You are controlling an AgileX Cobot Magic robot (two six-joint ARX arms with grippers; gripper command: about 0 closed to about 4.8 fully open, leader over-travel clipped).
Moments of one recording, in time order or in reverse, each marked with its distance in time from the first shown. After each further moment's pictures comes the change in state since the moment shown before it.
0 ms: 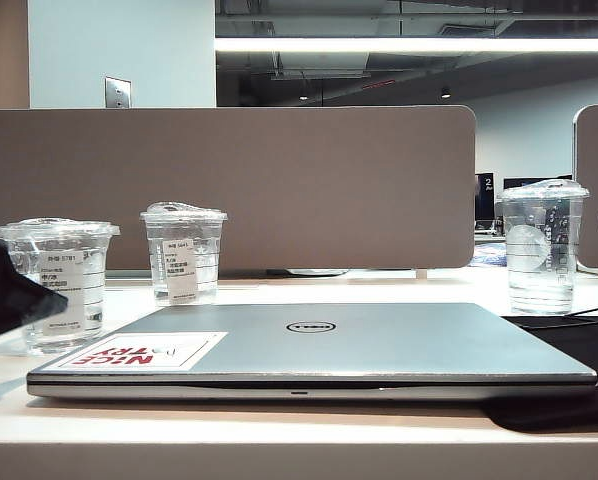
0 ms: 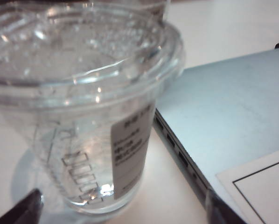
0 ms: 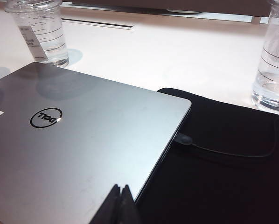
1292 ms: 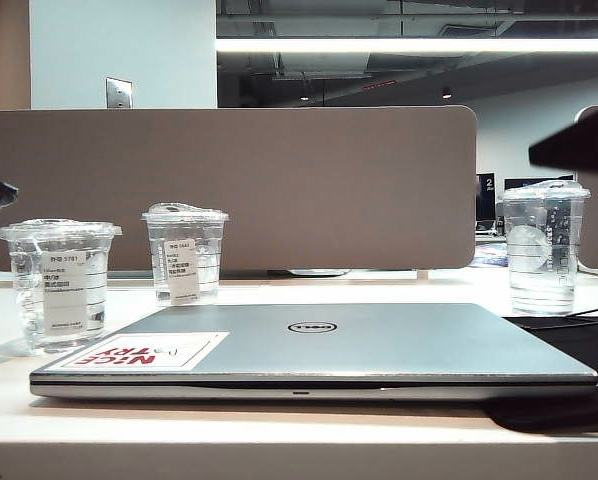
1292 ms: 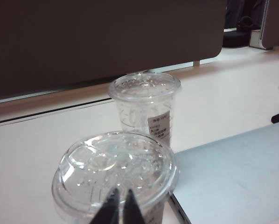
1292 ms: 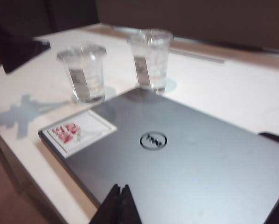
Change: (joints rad) left arm 0.000 -0.488 -0.033 -0.217 -0.045 0.000; right arm 0.318 -0.126 0.000 -0.001 0.000 0.000
